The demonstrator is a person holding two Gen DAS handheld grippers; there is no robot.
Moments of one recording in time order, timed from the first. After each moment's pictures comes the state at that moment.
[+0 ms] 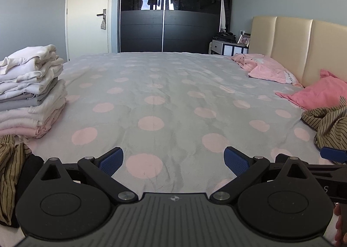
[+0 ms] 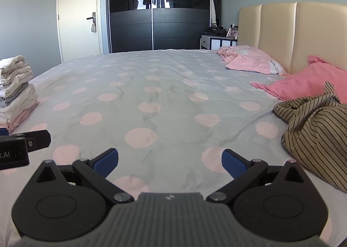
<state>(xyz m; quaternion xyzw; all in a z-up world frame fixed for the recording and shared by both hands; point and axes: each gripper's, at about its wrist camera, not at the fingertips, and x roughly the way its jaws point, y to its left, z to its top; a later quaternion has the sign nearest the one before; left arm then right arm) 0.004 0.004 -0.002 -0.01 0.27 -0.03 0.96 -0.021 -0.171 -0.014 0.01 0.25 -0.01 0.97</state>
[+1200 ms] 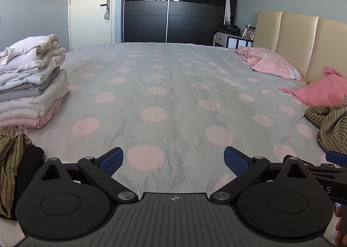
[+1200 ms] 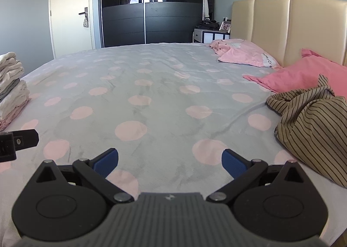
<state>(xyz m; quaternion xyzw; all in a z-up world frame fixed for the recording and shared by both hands) 0.008 0.001 -0.006 -0.02 0.29 -0.02 0.96 -0.020 -0.180 -0.021 0.01 0.27 -0.03 0.96</state>
